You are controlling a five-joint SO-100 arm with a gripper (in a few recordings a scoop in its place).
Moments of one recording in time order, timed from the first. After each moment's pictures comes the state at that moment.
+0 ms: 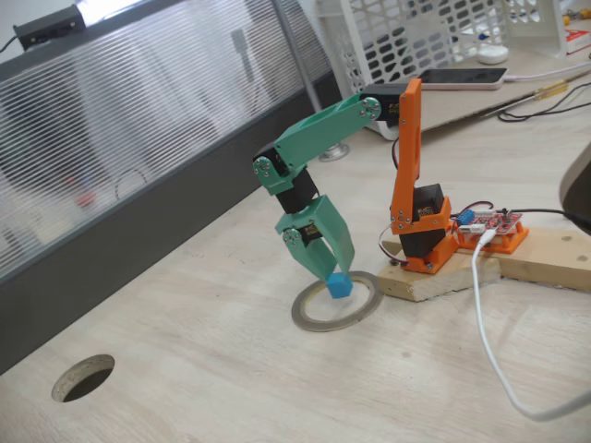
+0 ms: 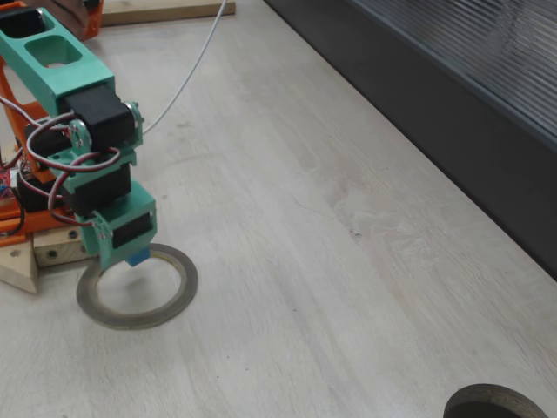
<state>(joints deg) 14.7 103.0 120.0 86.8 96.9</state>
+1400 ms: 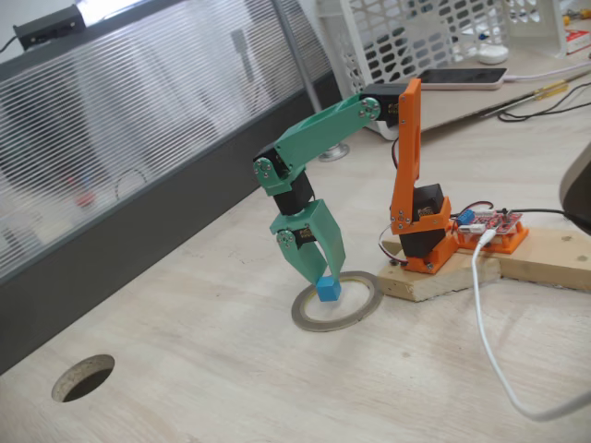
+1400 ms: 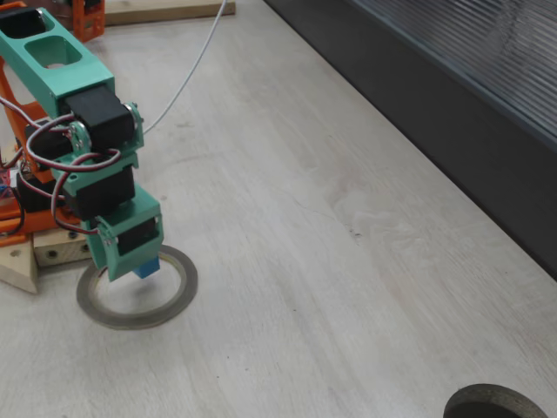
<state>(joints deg) 14.8 103.0 120.1 81.5 96.9</state>
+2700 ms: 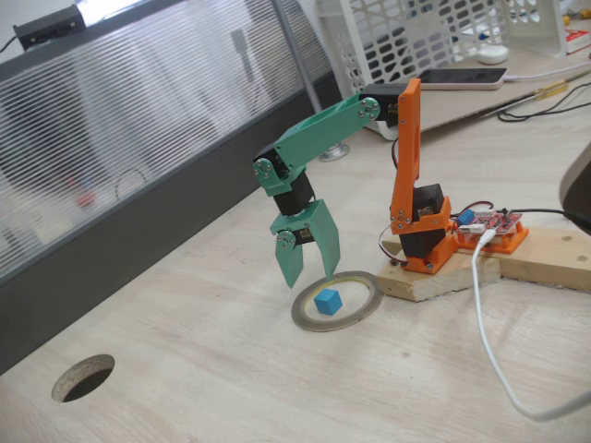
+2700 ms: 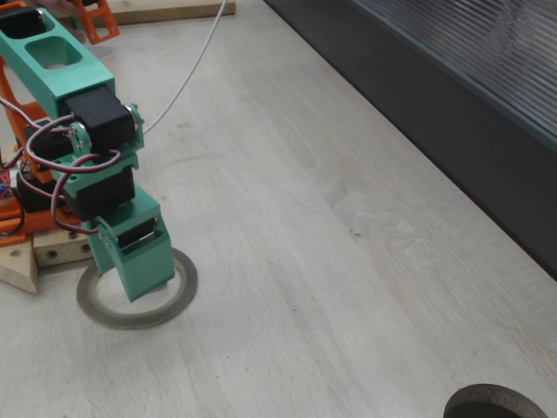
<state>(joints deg) 14.8 102.8 120.2 81.3 96.9</state>
